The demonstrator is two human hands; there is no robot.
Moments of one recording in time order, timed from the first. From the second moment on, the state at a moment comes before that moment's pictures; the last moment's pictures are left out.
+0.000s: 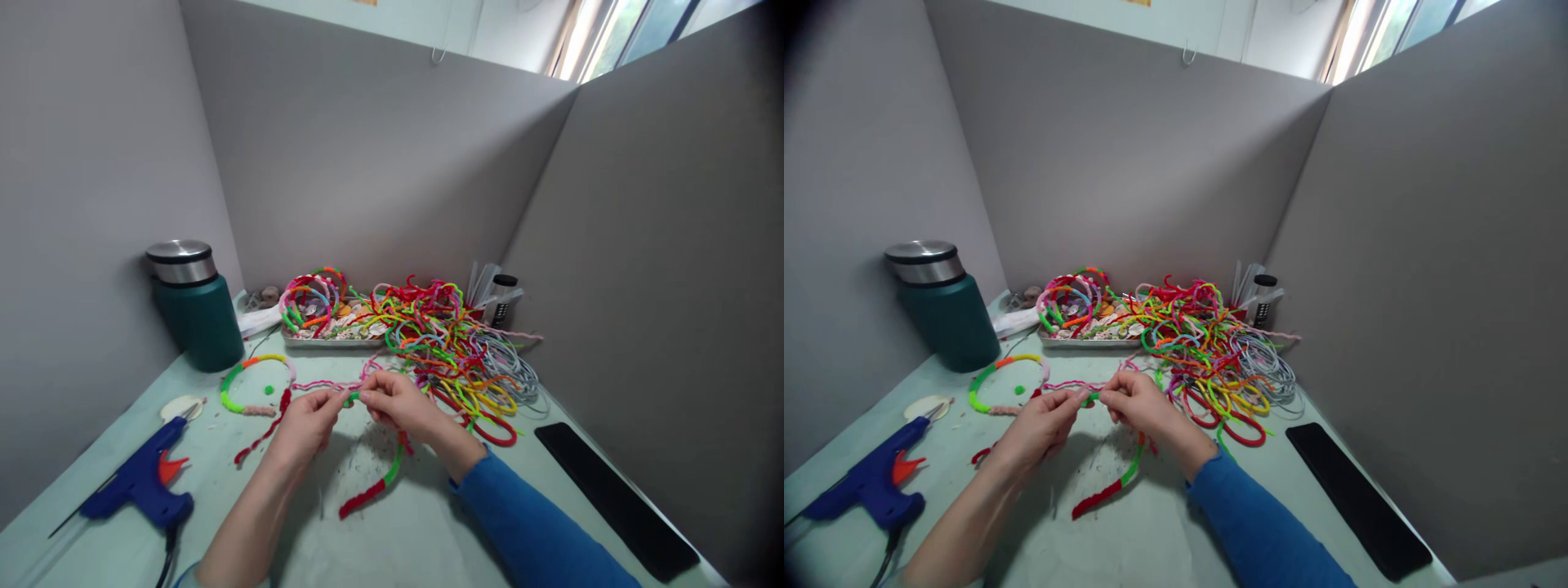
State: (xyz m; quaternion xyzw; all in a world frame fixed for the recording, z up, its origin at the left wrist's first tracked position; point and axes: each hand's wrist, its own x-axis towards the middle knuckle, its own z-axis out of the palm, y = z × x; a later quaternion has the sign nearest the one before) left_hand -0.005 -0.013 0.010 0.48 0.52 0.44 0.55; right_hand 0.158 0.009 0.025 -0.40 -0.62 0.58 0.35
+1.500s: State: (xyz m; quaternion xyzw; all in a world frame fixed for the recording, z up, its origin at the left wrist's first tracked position) left_hand -0.005 -0.012 0.009 0.43 0.56 0.41 0.57; right_hand 0.159 0.011 0.023 -0.43 -0.60 0.58 0.35
